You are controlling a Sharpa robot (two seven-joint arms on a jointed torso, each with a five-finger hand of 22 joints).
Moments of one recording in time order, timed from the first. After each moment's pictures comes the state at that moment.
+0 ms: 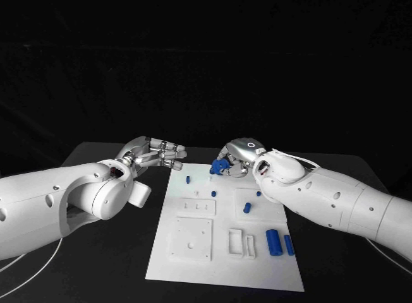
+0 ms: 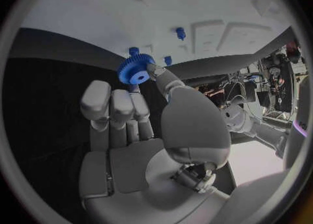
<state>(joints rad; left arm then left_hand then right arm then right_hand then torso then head) 1.48 -0.82 -0.24 1.54 -0.13 -0.35 0.25 1.38 0.01 -0.02 -0.13 0.26 1.05 0.14 0.07 0.06 1.20 0.10 0.06 0.06 1.29 0.05 0.15 0.08 0.05 0.94 0.04 0.51 0.20 1.20 -0.53 0.10 1.12 -1.81 -0.36 -0.07 1.22 -0.13 0.36 -0.13 0.38 1.14 0.08 0.06 0.06 1.32 -0.01 1.19 1.26 1.45 -0.08 1.12 1.04 0.07 1.46 -0.10 0.94 1.31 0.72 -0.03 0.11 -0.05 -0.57</state>
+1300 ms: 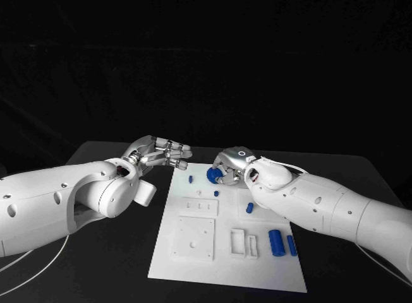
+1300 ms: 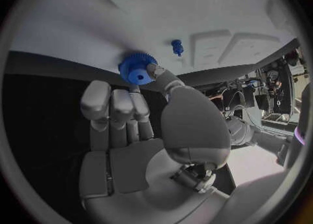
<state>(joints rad) 1.48 -0.81 -0.23 1.53 -0.13 -0.35 0.25 1.38 0.01 -0.02 -0.13 0.26 1.05 0.14 0.07 0.06 1.20 0.10 0.06 0.06 1.29 0.05 0.15 0.08 0.05 0.94 0.04 0.51 0.20 1.19 -0.42 0.04 0.99 -1.81 -0.36 -0.05 1.22 -0.13 0.35 -0.12 0.37 1.14 0.08 0.06 0.06 1.32 -0.01 1.18 1.25 1.45 -0.08 1.11 1.03 0.07 1.46 -0.10 0.94 1.31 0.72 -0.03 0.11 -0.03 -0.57</state>
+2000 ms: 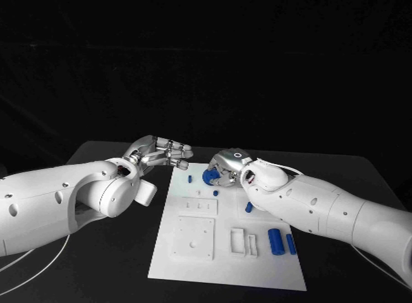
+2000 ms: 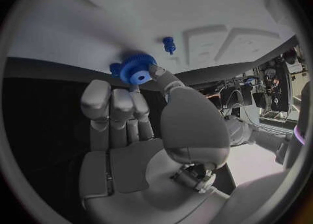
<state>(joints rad) 1.48 -0.80 -0.23 1.53 -0.13 -0.35 0.25 1.38 0.01 -0.02 -0.13 0.26 1.05 0.14 0.07 0.06 1.20 0.10 0.06 0.06 1.29 0.05 0.15 0.08 0.05 0.94 0.04 0.51 0.19 1.19 -0.40 0.03 0.99 -1.80 -0.37 -0.04 1.22 -0.13 0.31 -0.09 0.35 1.12 0.09 0.06 0.07 1.31 -0.01 1.17 1.23 1.45 -0.08 1.10 1.02 0.07 1.46 -0.10 0.92 1.31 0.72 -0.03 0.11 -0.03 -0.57</state>
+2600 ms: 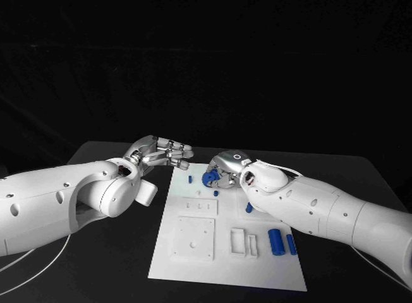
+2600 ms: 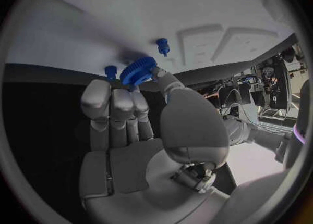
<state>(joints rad) 1.48 -0.80 -0.23 1.53 -0.13 -0.35 0.25 1.38 0.01 -0.02 -0.13 0.26 1.04 0.14 0.07 0.06 1.20 0.10 0.06 0.06 1.29 0.05 0.15 0.08 0.05 0.94 0.04 0.51 0.19 1.19 -0.39 0.03 0.99 -1.78 -0.36 -0.03 1.22 -0.14 0.24 -0.05 0.34 1.07 0.09 0.07 0.06 1.29 -0.01 1.15 1.21 1.45 -0.08 1.09 1.02 0.07 1.46 -0.10 0.91 1.31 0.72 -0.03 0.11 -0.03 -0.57</state>
